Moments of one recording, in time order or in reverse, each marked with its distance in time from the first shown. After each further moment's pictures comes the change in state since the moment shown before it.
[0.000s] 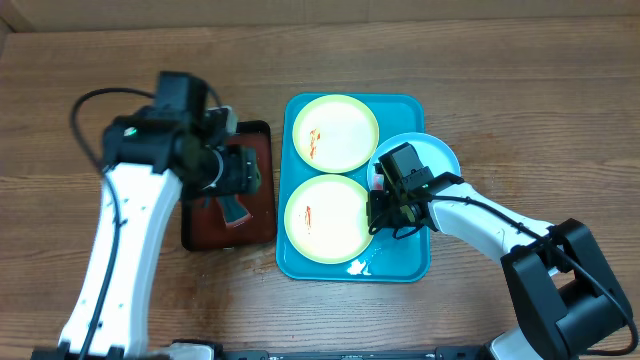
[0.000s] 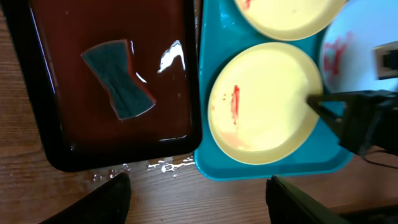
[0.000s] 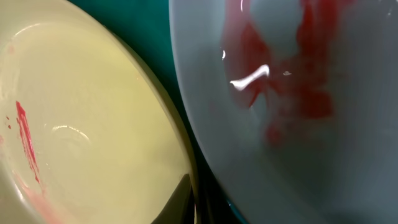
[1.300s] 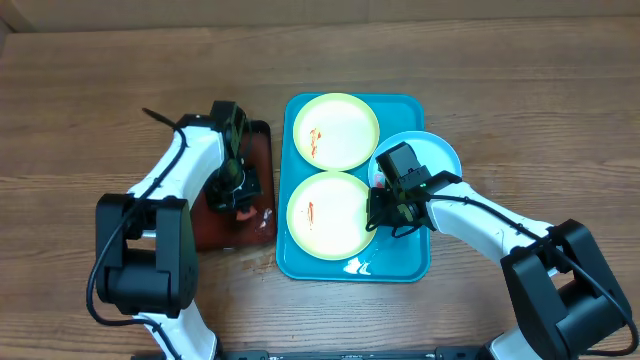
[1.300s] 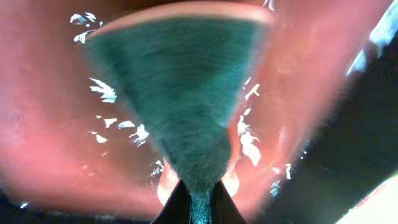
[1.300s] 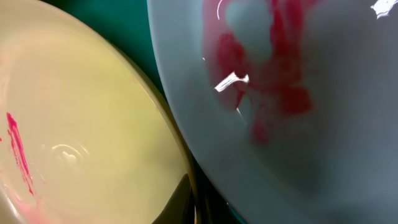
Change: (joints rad) left arm 0.023 0.413 -0.202 0.271 -0.112 -0.189; right arm 0.011 0.000 0.016 -0.034 0.068 0.075
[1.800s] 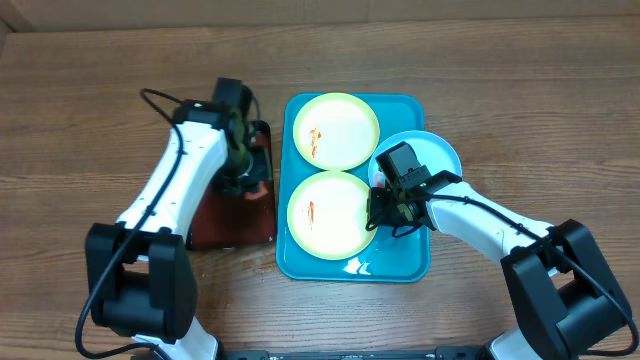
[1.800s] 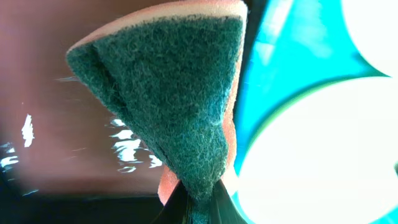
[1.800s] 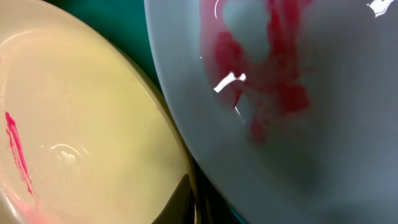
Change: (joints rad) left arm -0.075 -0.111 0.097 -0.048 0.033 0.036; right arm 0.000 0.000 0.003 -0.009 0.003 0.001
